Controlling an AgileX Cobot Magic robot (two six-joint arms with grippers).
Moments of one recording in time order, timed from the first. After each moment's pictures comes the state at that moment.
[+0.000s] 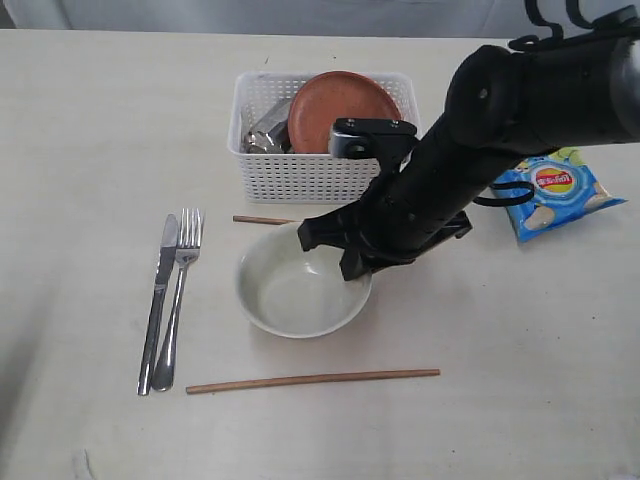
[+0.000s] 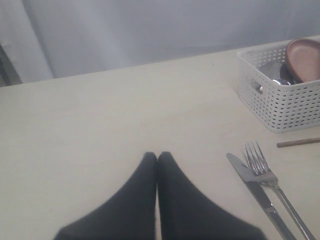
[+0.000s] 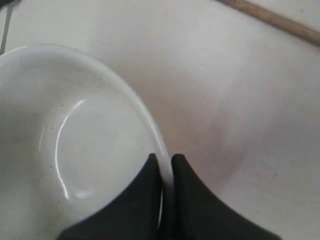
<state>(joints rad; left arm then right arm) -0.17 0.00 0.00 0.05 0.33 0.04 0.61 1.76 -0.94 0.50 0.62 -0.13</state>
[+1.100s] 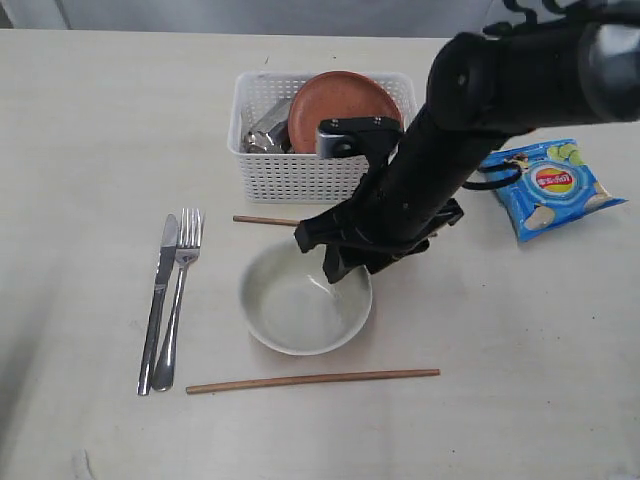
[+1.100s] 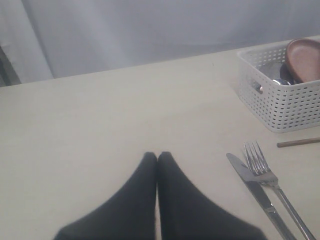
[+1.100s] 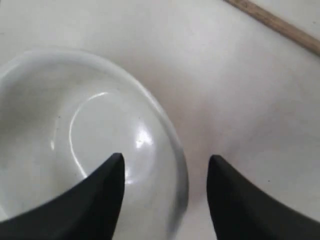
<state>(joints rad) -0.17 0.00 0.00 0.05 0.33 0.04 0.61 1.81 -1.04 0.42 0.75 -0.15</state>
